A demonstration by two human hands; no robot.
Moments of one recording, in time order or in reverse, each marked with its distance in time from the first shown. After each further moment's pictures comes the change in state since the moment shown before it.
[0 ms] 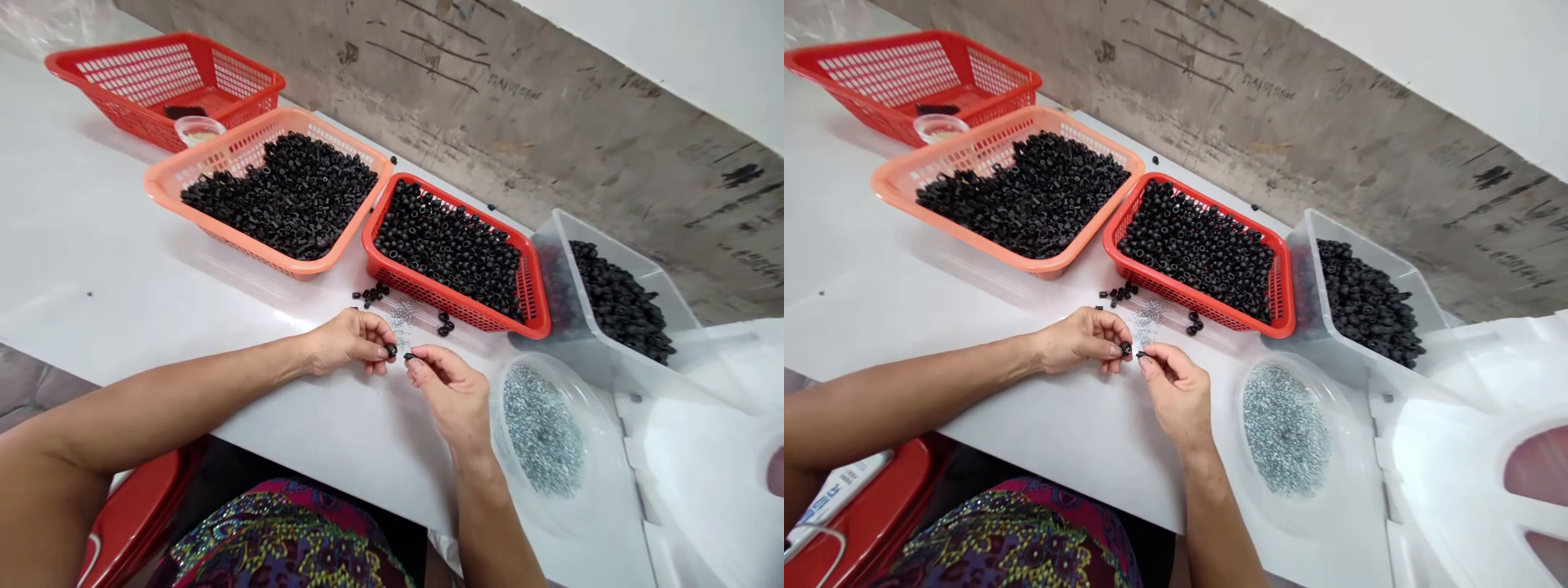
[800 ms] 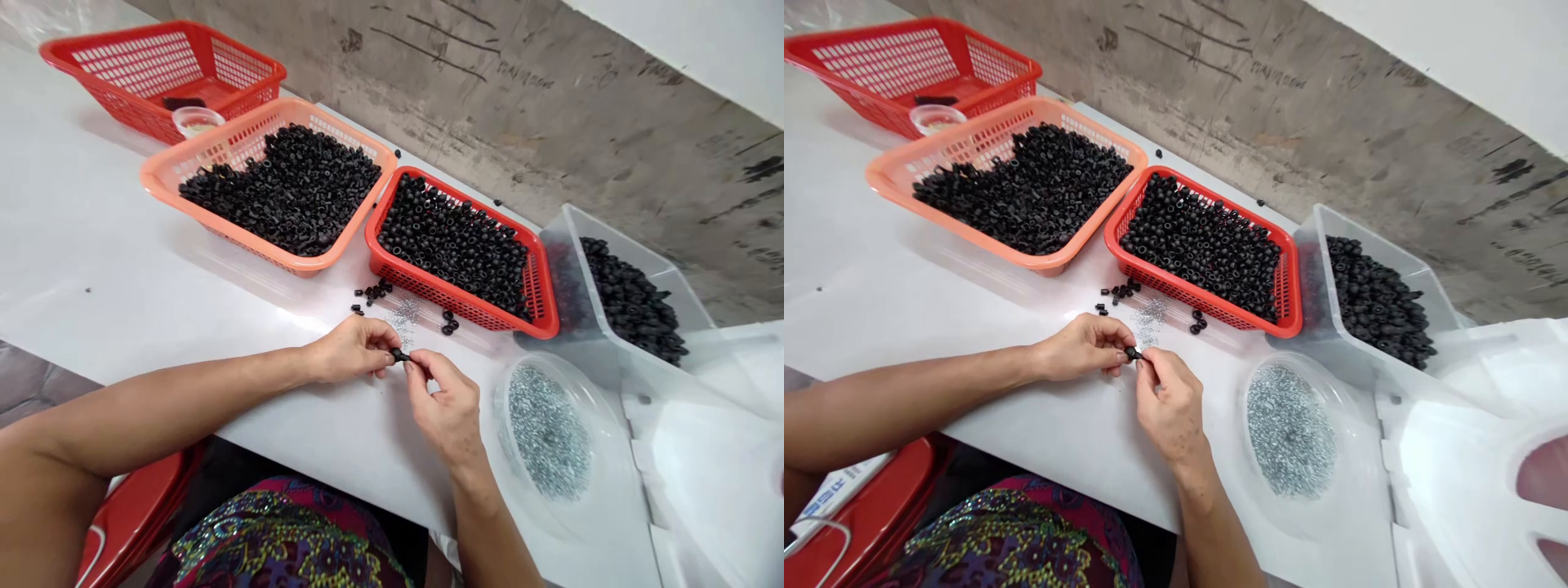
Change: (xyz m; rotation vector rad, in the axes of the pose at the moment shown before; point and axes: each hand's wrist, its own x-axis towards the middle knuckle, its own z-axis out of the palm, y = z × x) left_hand -0.005 -0.003 0.012 0.286 0.083 0.059; right_hand -0.006 -0.001 0.009 -0.461 0.046 -0.459
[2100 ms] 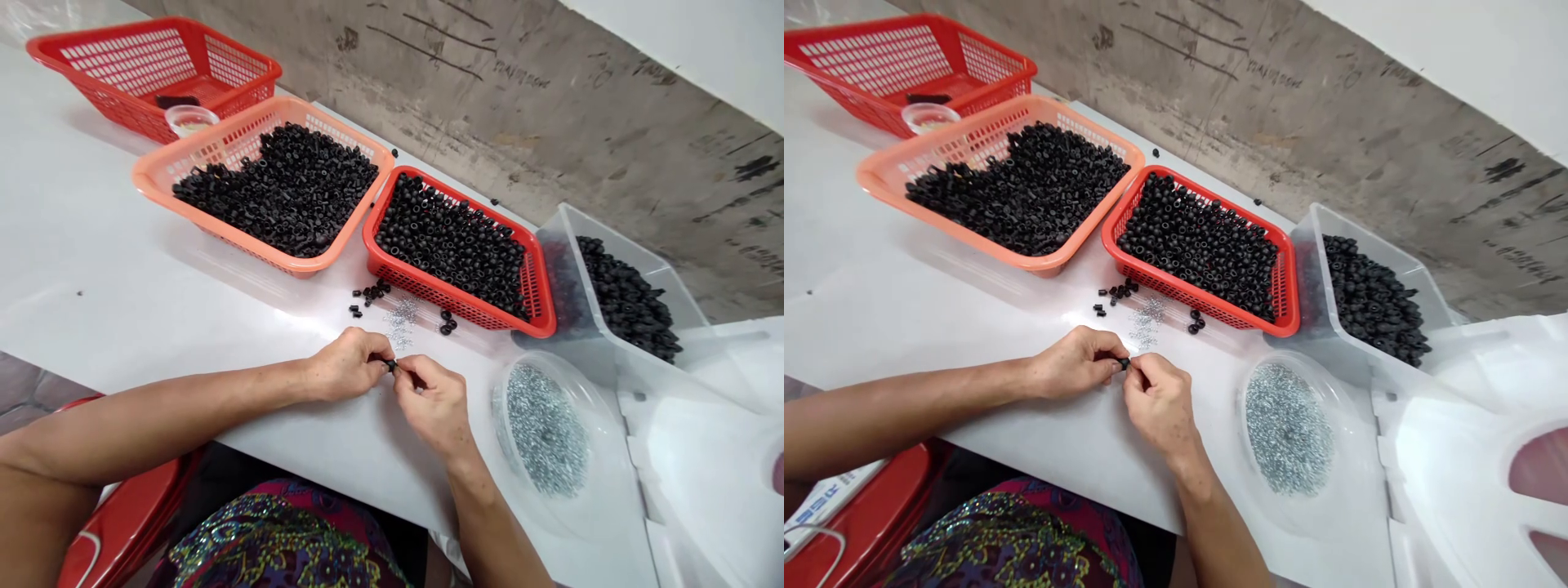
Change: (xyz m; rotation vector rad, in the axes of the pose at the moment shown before) left_hand -0.012 0.006 0.010 0.429 0.081 0.025; right_hand 0.002 -0.005 0.006 0.170 -0.141 0.258
